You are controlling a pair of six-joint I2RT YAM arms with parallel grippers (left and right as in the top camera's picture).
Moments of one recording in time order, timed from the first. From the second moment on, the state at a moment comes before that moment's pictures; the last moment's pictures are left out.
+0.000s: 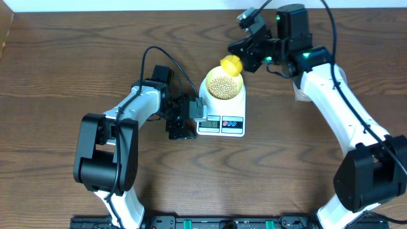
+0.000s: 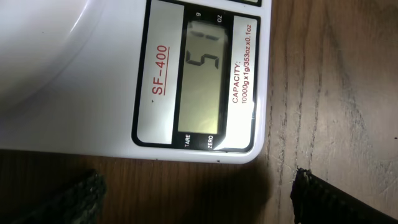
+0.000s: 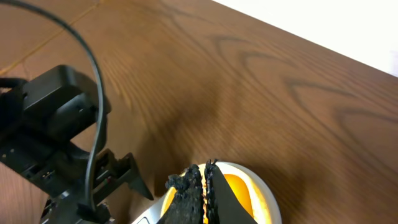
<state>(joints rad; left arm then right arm) -0.19 1.92 1.13 -0.73 0.55 1.36 0.30 1.81 1.53 -0.39 -0.63 -0.15</state>
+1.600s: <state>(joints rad) -0.19 1.92 1.13 -0.73 0.55 1.36 0.49 1.91 1.51 -0.46 -0.37 -0.28</state>
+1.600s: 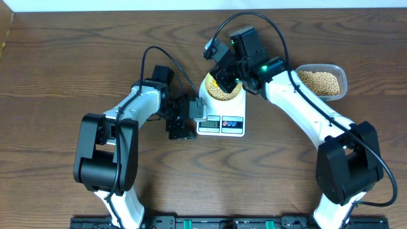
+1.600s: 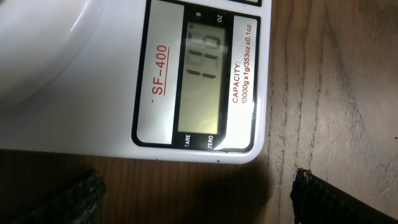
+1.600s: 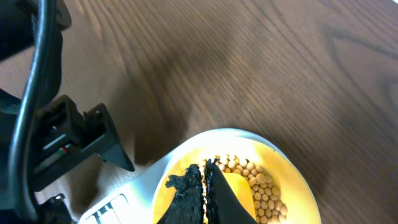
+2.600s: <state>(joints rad) -0.19 1.92 1.13 -0.73 0.55 1.36 0.27 1.91 1.51 -0.25 -0.70 -0.02</state>
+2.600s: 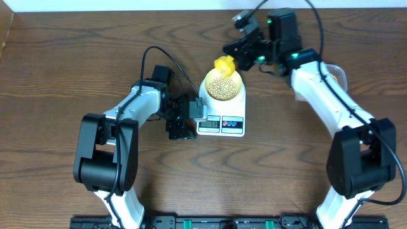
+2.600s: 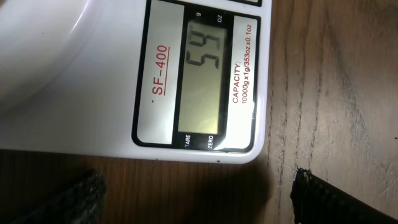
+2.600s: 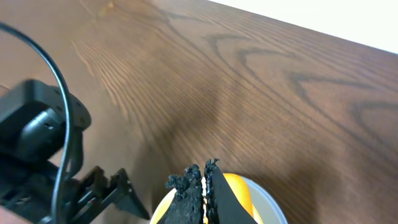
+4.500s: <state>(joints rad) -0.19 1.92 1.13 -0.73 0.55 1.36 0.01 1.91 1.51 -0.25 -1.02 0.14</state>
